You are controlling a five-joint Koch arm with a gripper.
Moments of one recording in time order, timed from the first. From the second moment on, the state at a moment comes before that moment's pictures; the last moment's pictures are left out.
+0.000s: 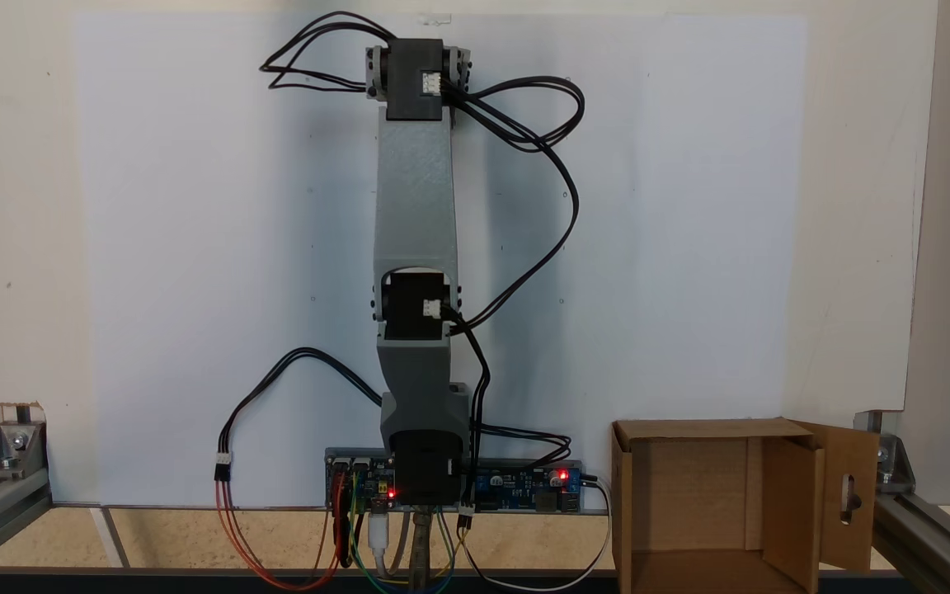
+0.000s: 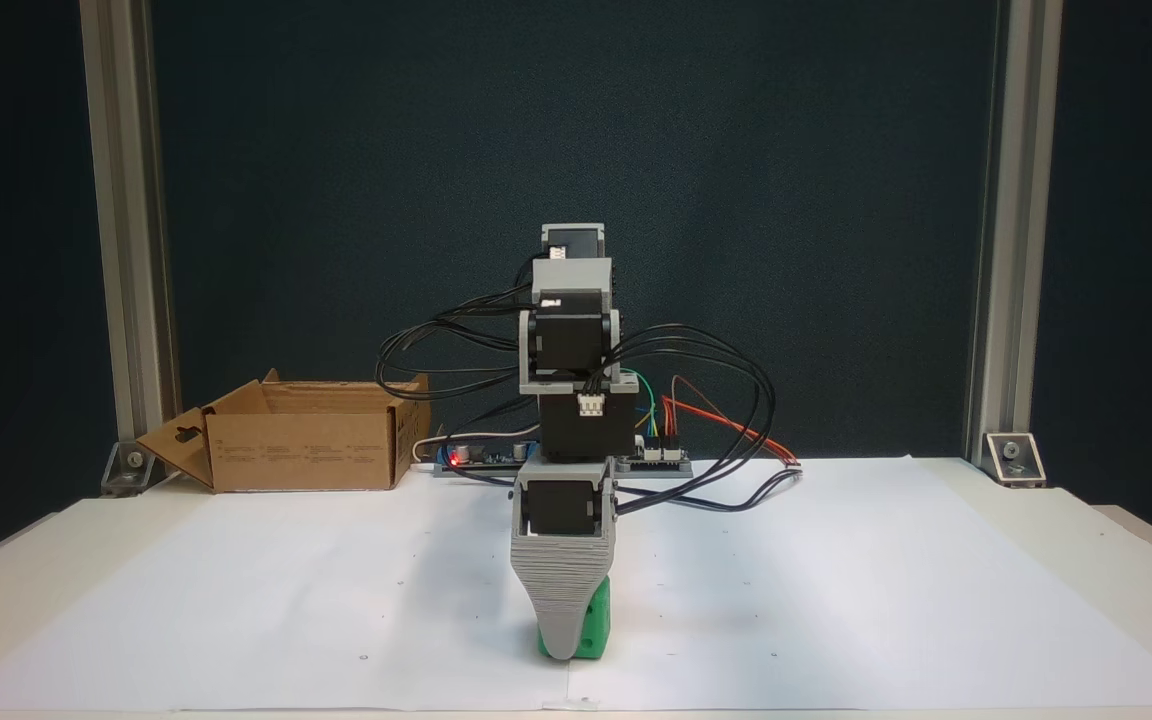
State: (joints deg) arm -0.2 47.0 53.7 53.3 6.2
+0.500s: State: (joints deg) arm 2.0 72.2 53.7 65.2 6.2
